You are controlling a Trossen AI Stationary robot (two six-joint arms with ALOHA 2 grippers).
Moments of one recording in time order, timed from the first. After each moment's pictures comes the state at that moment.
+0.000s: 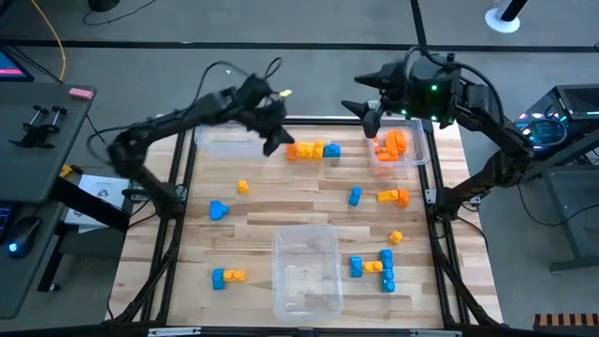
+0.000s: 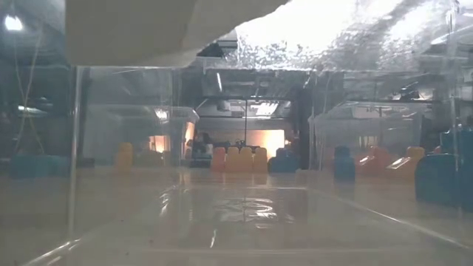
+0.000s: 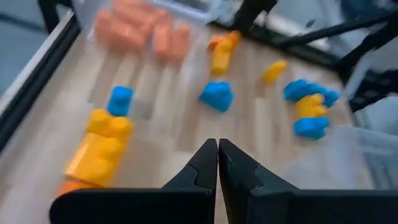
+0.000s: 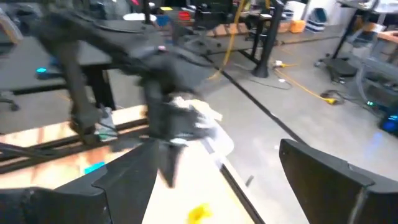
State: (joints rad) left arm 0.54 1.55 1.40 -0.60 0.52 0.06; right arm -0.23 1.45 2.05 -0.92 0.25 -0.01
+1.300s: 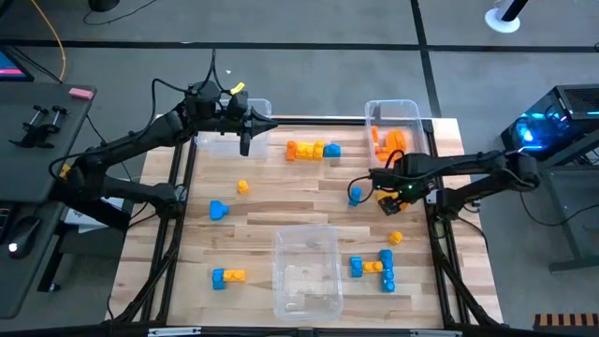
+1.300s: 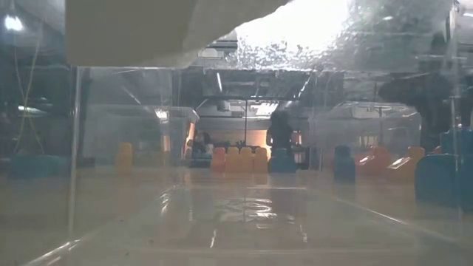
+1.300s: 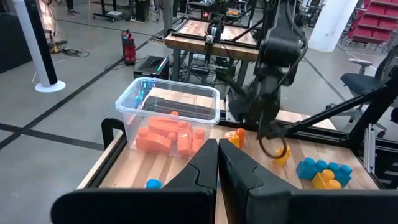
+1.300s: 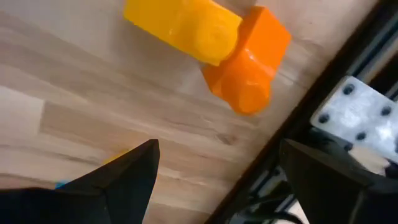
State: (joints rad) left arm 0.54 1.18 1.10 -0.15 0.42 0.00; right arm -0.14 1.27 0.80 -1.31 -0.06 0.92
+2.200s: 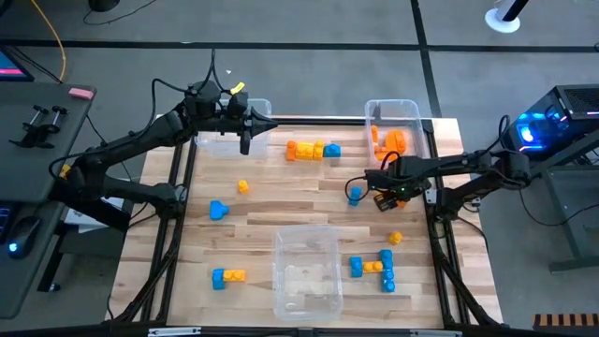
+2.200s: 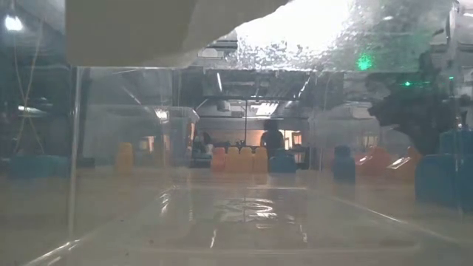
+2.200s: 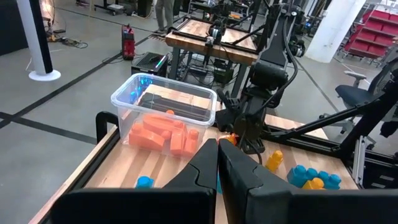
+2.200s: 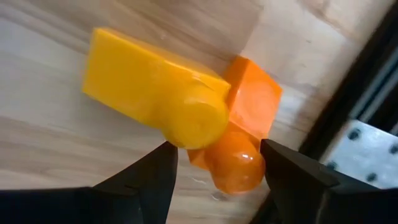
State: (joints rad) left arm 0.54 1.18 1.10 -0.15 0.42 -0.08; right arm -0.20 1.36 0.71 -1.15 0.06 0.96
